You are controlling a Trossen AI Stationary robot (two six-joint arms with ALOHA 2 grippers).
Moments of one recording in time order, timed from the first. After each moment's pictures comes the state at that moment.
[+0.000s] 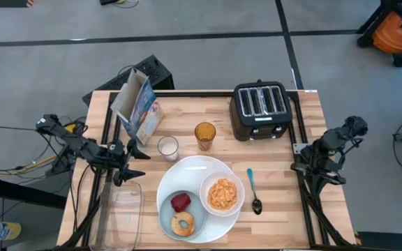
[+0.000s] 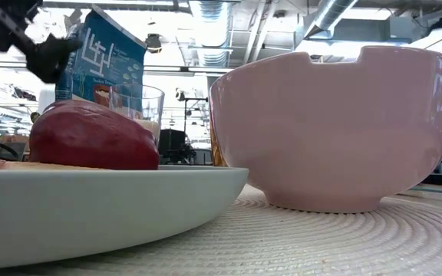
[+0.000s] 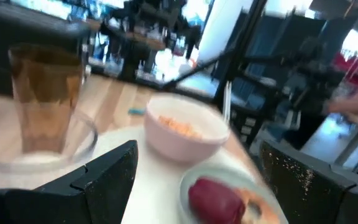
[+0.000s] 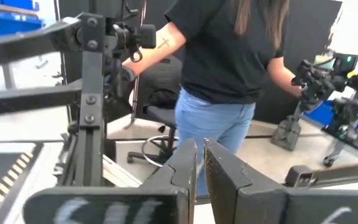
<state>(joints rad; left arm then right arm) -0.52 0.19 0.14 0.01 -0.36 -0.36 0.53 0.00 0.30 -0.29 -0.73 -0.17</state>
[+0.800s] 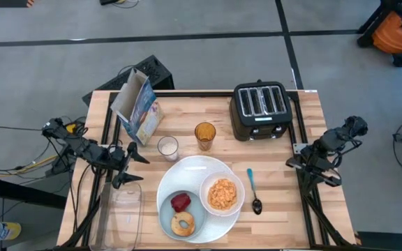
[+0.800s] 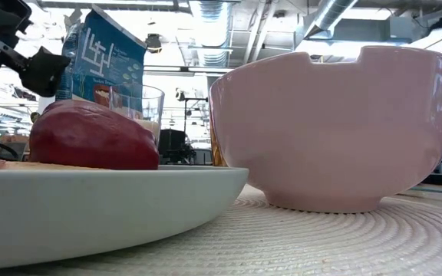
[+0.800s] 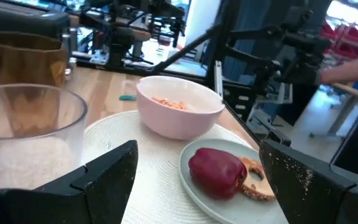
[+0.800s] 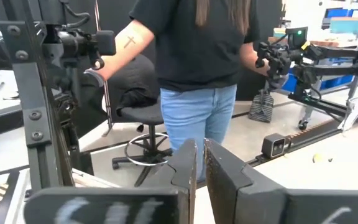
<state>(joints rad) -0.52 0.03 0.07 -0.13 -0.28 -0.27 0.53 0.01 0.30 -0.31 -0.56 -0.03</state>
